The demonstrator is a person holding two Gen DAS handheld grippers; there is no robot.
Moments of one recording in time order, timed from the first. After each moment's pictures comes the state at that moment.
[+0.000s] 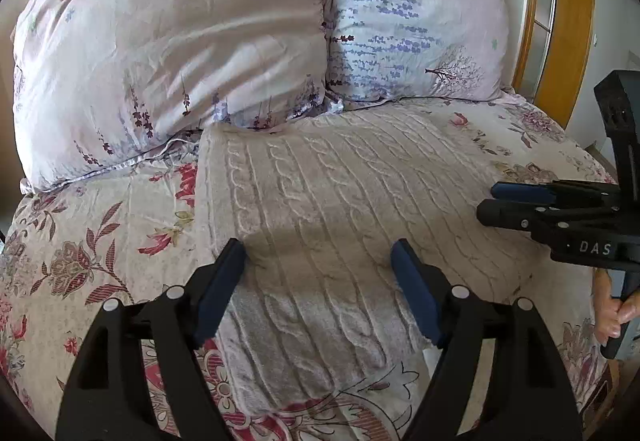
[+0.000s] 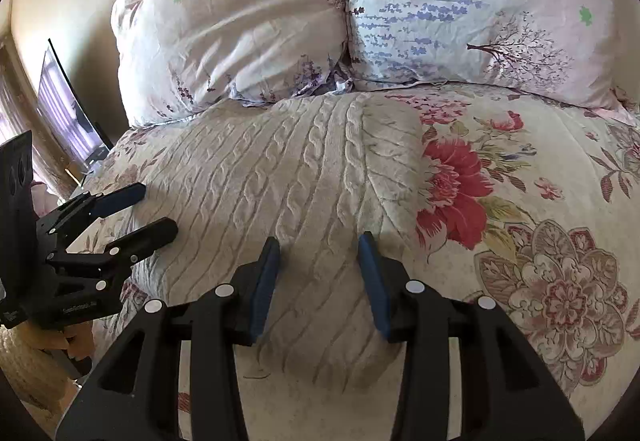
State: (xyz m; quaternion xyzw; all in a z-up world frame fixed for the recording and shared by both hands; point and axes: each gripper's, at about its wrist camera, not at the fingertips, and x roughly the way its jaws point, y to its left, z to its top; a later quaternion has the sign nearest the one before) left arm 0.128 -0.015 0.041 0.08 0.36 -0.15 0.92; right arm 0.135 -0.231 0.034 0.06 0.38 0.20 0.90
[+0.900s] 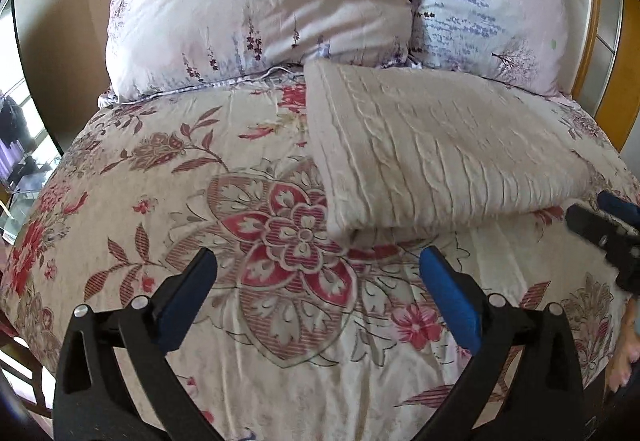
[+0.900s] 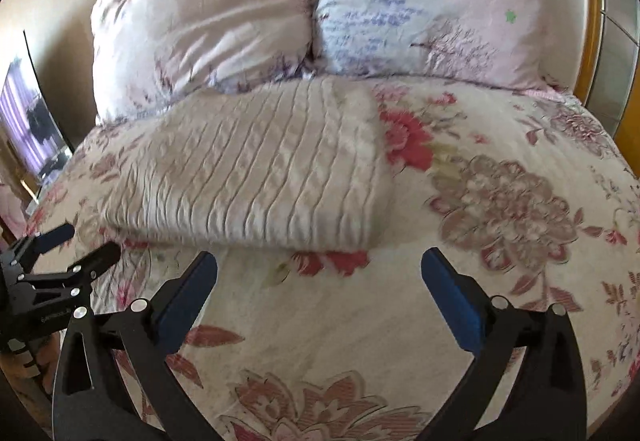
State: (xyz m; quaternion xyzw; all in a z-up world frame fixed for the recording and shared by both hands) left arm 0.052 0.029 0.030 0.03 0.41 -0.01 0.91; right arm 0.056 -0.211 0.034 0.04 0.37 0.09 0.92
